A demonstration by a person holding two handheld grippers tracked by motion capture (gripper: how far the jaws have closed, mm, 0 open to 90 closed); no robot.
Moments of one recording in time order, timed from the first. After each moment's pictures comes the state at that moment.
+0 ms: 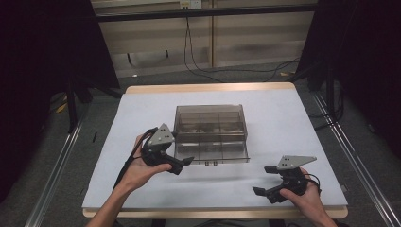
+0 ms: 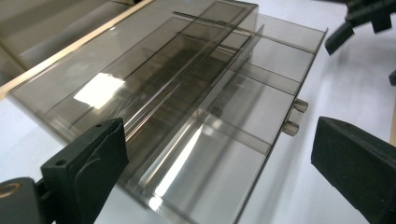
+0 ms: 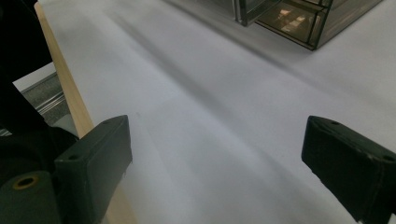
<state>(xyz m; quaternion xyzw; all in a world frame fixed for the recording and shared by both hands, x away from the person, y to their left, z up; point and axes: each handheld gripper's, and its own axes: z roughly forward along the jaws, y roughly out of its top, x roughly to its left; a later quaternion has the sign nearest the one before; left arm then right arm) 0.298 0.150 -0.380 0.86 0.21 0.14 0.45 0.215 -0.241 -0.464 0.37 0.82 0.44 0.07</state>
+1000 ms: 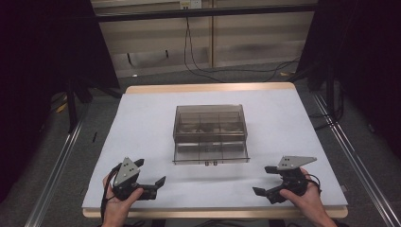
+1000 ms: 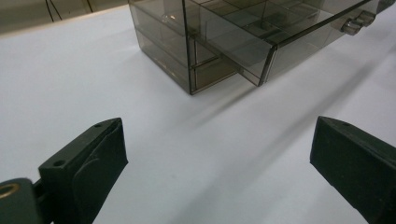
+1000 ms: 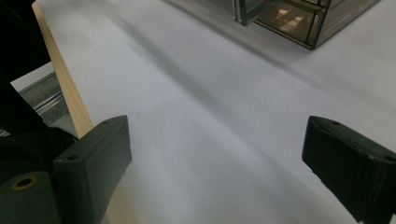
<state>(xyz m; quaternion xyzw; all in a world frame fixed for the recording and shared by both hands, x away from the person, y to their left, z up) 0.238 0.229 -0.446 0.79 0.35 0.19 0.47 0.214 -0.241 -0.463 0.37 0.82 0.44 0.07</state>
